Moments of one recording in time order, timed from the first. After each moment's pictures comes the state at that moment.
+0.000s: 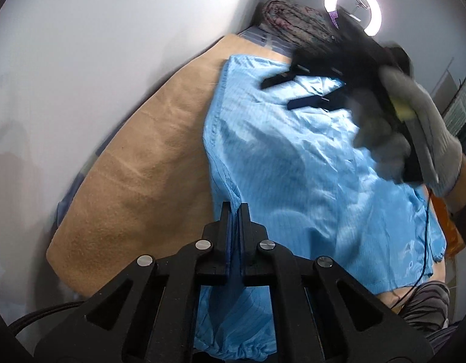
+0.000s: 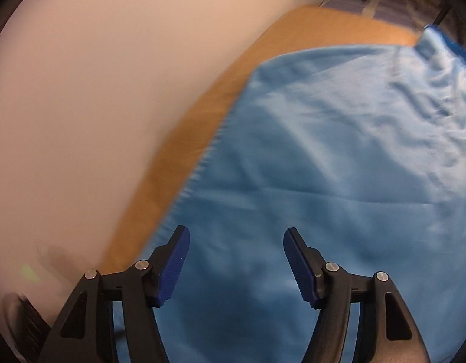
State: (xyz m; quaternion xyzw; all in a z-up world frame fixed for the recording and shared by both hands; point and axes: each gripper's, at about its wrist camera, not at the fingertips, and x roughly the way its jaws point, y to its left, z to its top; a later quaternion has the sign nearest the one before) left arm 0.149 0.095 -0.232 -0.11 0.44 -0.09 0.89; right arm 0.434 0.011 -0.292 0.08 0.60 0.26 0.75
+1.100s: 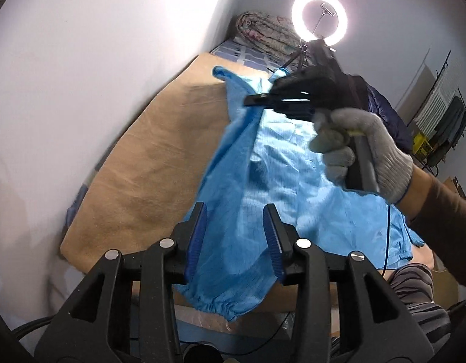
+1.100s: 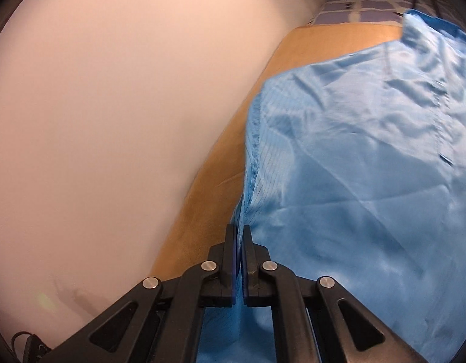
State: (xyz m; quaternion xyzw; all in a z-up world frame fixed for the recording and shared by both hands) left arm 0.110 0.093 -0.188 -0.11 0.41 -0.13 0.90; right arm 0.387 -0.017 -0.269 0.20 0.53 0.28 0.78
